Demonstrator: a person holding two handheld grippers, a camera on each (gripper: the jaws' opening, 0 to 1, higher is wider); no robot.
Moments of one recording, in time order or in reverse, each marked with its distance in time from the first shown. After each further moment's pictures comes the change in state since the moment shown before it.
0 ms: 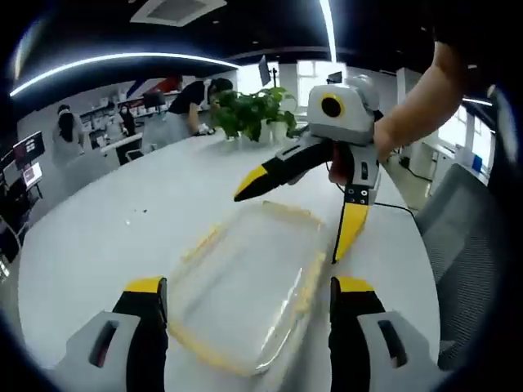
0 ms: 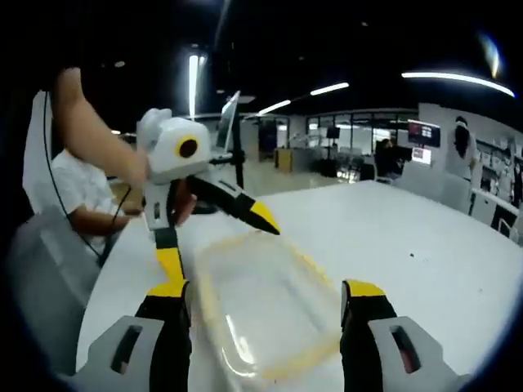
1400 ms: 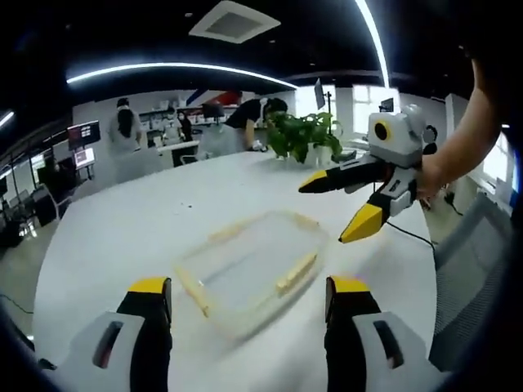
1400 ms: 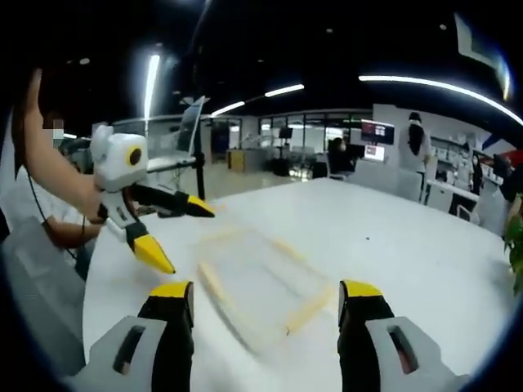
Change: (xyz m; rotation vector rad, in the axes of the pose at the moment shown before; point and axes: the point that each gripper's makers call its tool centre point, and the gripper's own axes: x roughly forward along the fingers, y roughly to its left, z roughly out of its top) left arm -0.049 -0.012 -0.009 -0.143 -0.050 0.244; right arm -0.051 0.002 0.000 0.064 0.014 -0.257
